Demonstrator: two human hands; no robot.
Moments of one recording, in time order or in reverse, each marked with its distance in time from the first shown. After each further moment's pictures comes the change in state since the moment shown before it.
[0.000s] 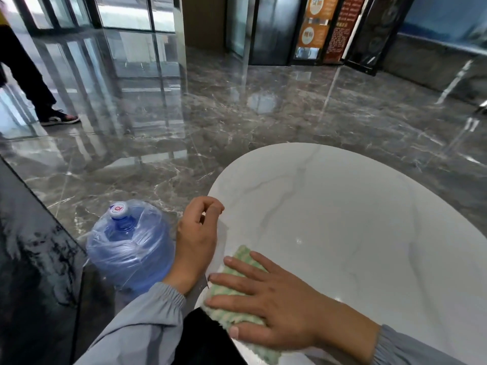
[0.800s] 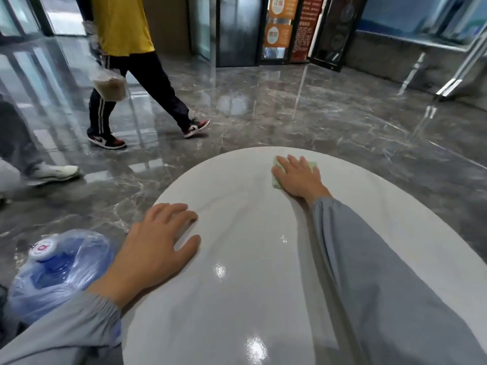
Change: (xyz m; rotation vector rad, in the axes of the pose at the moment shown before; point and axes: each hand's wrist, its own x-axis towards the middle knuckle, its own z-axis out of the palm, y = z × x) left_hand 0.080 -0.043 0.036 1.007 -0.497 0.341; right_hand 0.013 0.342 -0.053 0.176 0.208 1.123
